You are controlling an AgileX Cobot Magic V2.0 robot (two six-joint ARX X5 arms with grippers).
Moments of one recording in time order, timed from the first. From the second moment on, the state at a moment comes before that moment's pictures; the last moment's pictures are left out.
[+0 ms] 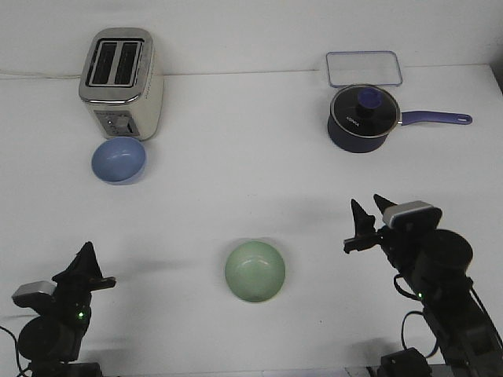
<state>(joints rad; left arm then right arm) 0.00 0.14 0.24 0.00 0.01 -0.45 0.21 0.64 0.79 -0.40 -0.09 0.15</state>
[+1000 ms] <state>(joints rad) 0.13 1.72 1.34 -0.22 0.10 -0.35 0.20 0.34 0.46 -0.29 -0.08 0.15</state>
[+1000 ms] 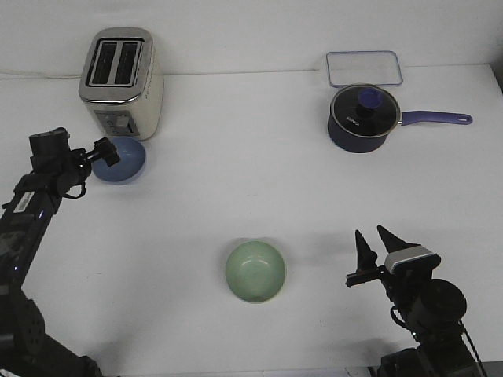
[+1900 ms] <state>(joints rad) 0.14 1.87 1.46 -0.46 0.14 -0.26 0.20 0.34 0.46 -0.29 -0.08 0.15</state>
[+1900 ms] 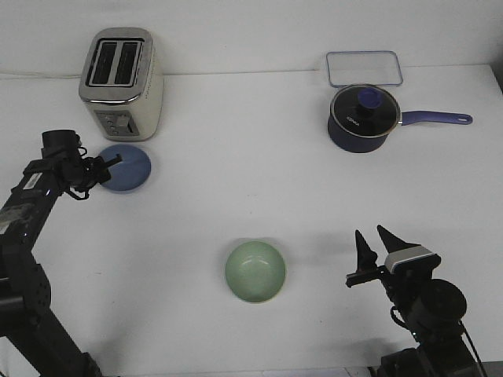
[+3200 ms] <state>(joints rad) -0.73 1.46 1.08 -0.40 0.30 -0.27 0.20 0.34 0.46 -0.28 -0.11 0.15</state>
